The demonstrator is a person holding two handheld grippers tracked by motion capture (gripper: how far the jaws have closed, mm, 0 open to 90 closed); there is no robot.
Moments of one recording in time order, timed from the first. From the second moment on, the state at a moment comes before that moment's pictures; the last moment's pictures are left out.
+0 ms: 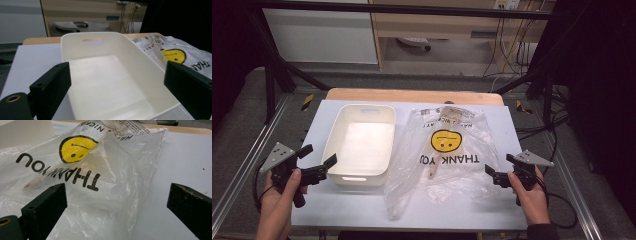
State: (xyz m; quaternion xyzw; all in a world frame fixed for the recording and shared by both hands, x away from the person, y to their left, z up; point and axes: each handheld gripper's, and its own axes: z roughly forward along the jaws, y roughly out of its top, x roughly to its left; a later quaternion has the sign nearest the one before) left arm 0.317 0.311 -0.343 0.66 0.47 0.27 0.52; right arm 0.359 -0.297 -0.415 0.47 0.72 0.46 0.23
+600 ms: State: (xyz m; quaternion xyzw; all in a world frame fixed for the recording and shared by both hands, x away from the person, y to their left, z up) left arm 0.321 0.359 -0.372 0.63 0.52 0.29 0.49; right arm 0.359 -0.313 -0.420 0.49 0.70 0.46 0.24
